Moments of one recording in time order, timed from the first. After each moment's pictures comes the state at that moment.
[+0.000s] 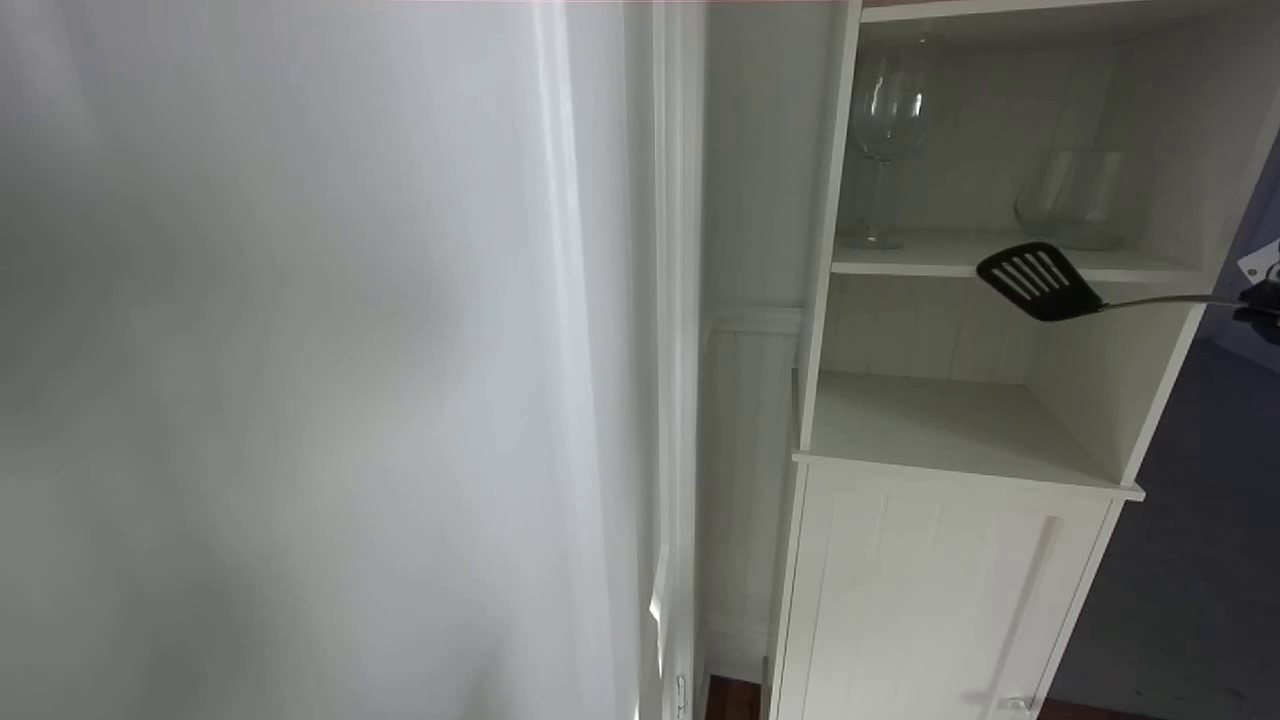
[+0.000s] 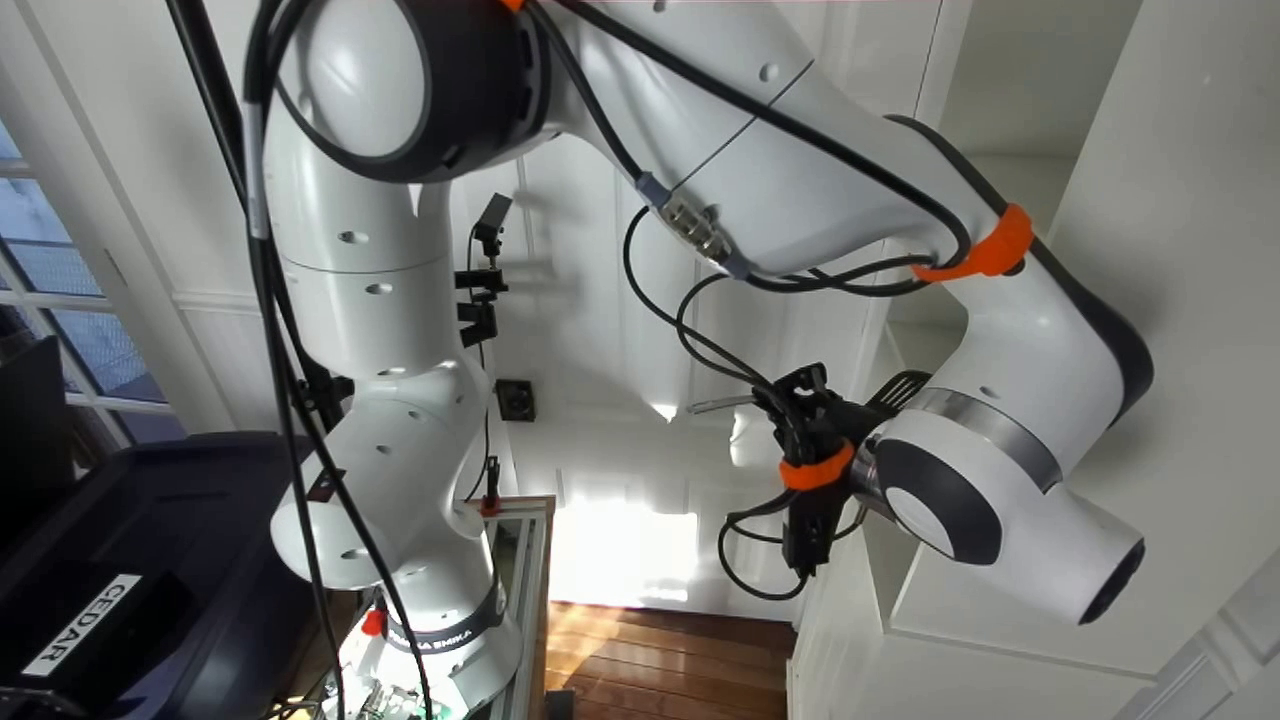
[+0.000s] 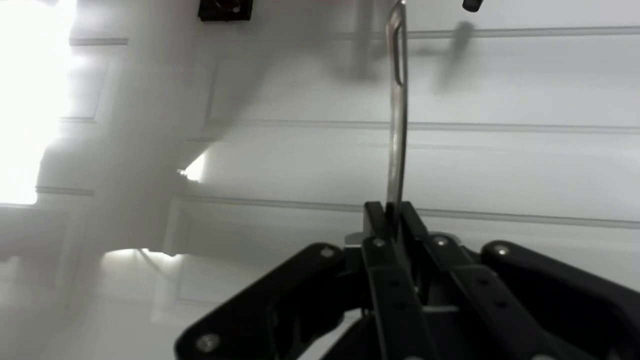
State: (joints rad) arm -0.14 0.11 -0.15 -2.27 0.89 1.28 -0.98
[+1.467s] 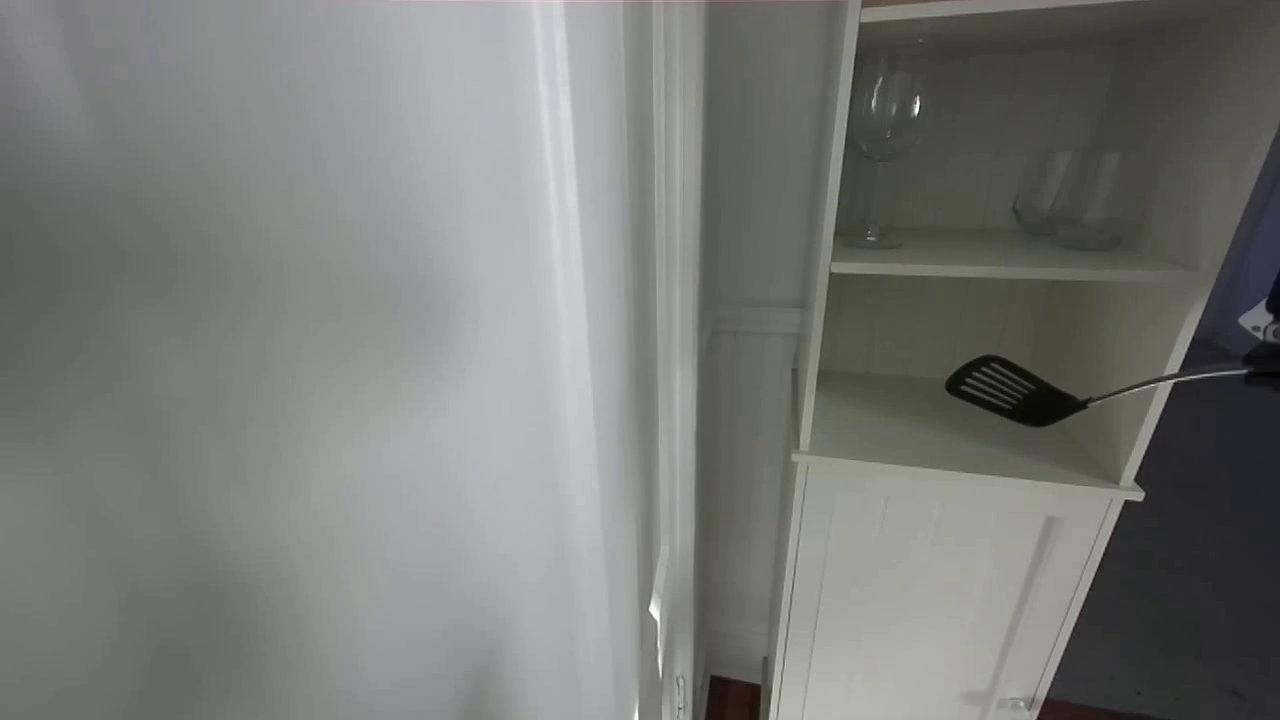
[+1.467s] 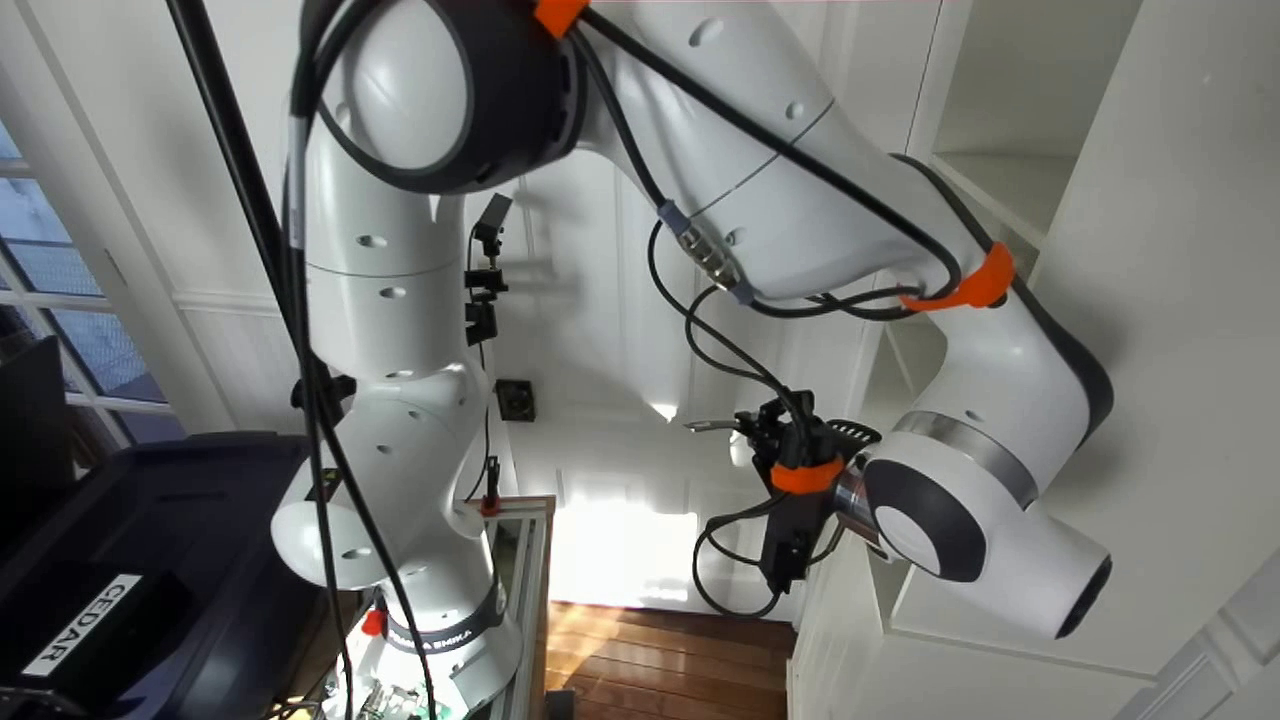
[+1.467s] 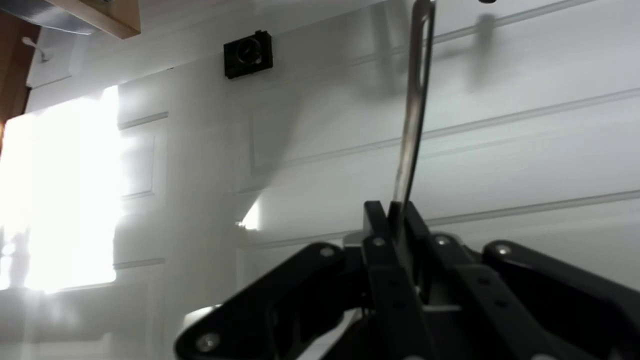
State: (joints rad) arm -0.14 0.16 -0.14 -2.28 0.83 1.33 -0.81
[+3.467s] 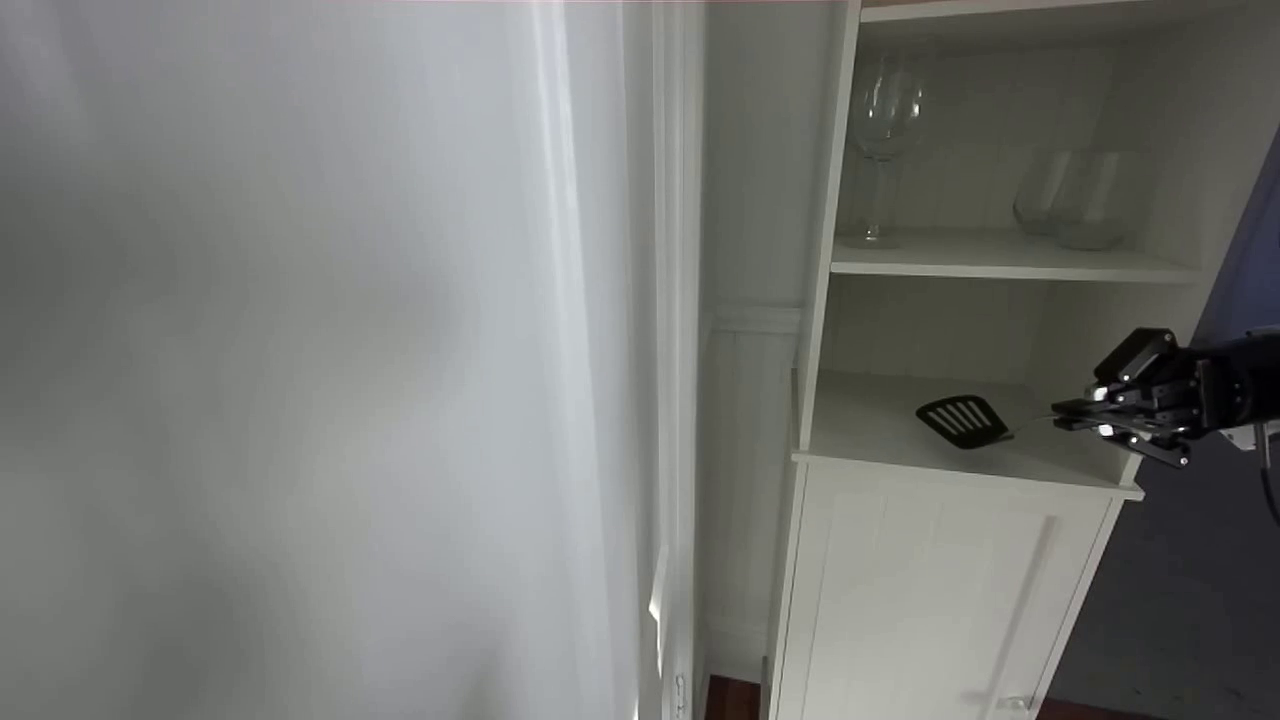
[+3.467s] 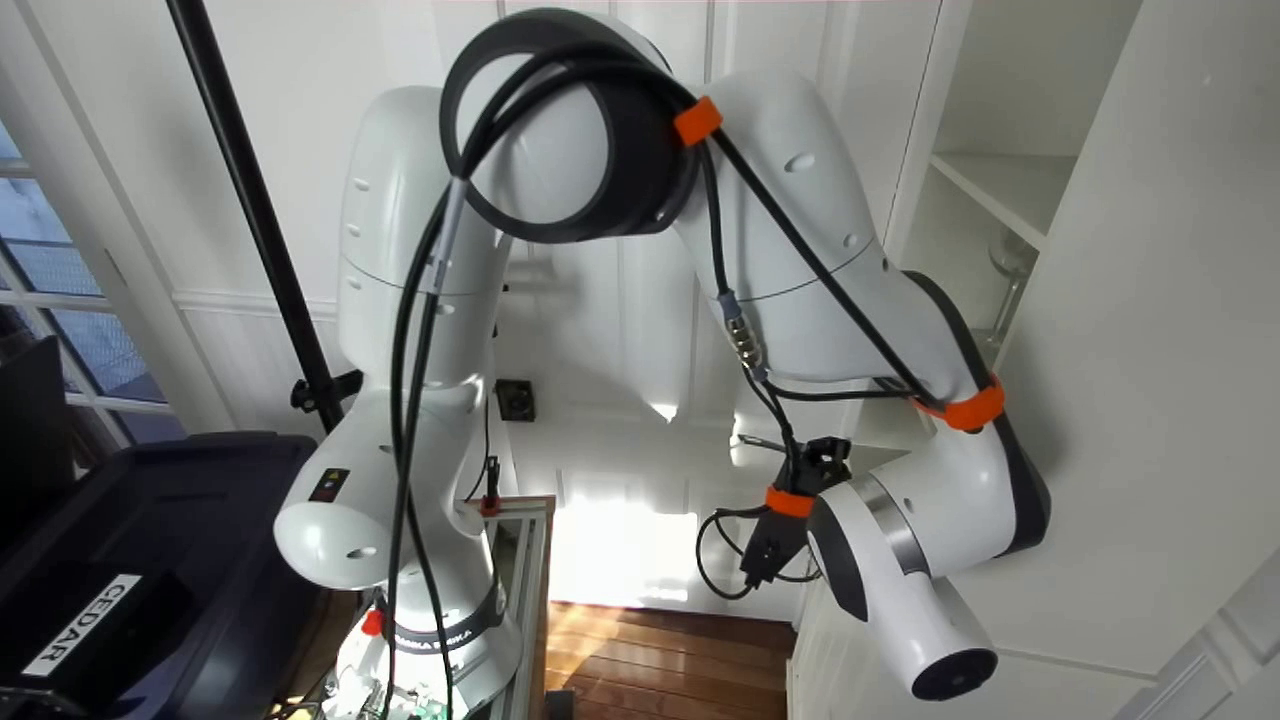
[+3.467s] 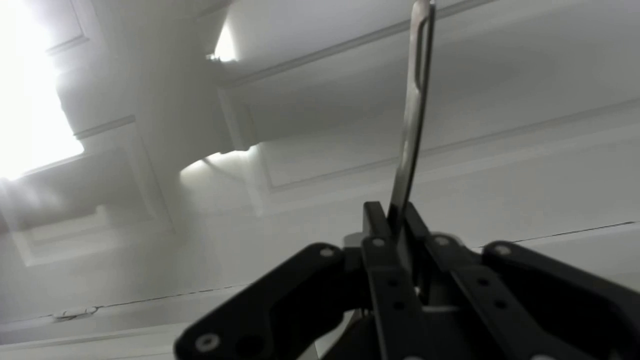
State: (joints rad) arm -0.11 0.32 -0.10 -2.36 1.29 1.64 -0.84
